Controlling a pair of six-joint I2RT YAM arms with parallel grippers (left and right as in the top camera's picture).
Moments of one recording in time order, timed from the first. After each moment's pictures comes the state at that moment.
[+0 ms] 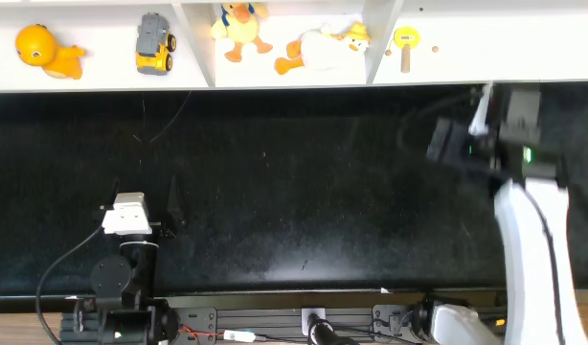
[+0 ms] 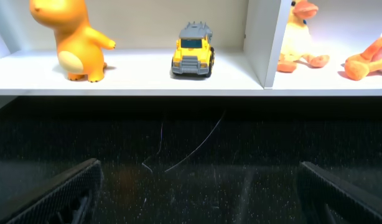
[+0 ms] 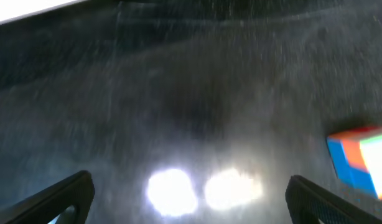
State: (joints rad) left arm 0.03 0.01 0.01 -0.08 0.00 0.00; right arm -0.13 1.21 1.05 -0.91 0.00 0.12
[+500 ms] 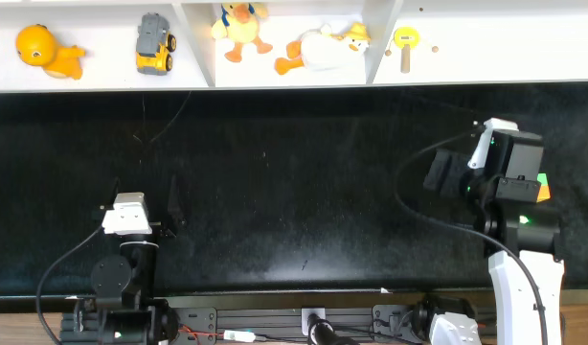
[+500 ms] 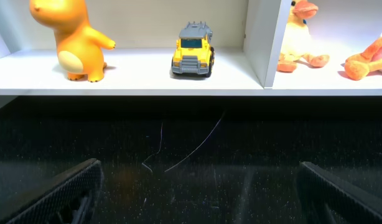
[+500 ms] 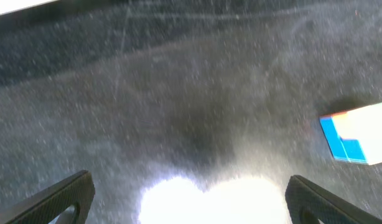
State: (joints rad) left arm 0.03 0.01 0.01 -0.08 0.00 0.00; right arm -0.14 1.00 0.91 -0.86 -0.01 0.12
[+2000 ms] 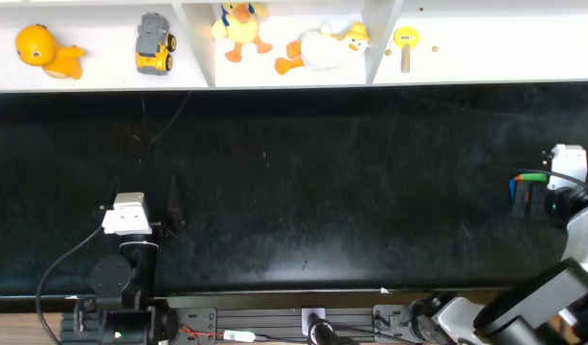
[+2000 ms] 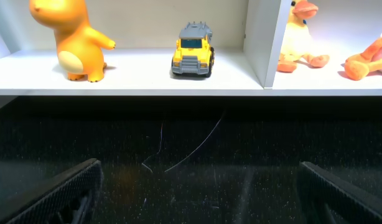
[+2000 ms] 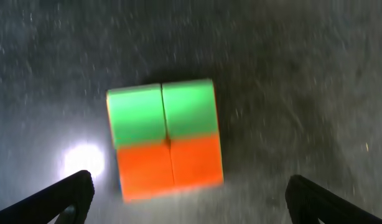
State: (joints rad) left arm 0.03 0.01 0.01 -0.08 0.00 0.00; right arm -0.85 1.50 0.91 -0.58 -0.17 -0.76
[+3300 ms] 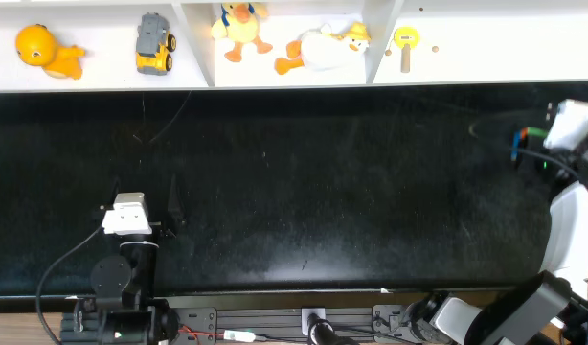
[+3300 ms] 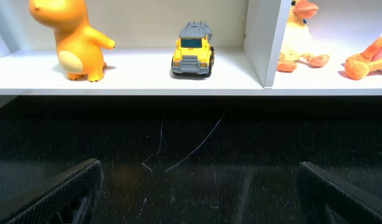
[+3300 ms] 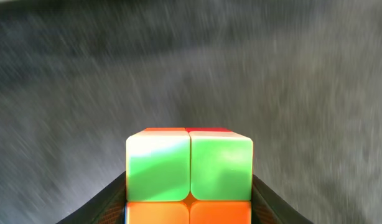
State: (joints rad) left arm 0.03 0.01 0.01 -0.08 0.00 0.00; right arm -0.65 1.45 0.98 -0.49 -0.21 -0.36
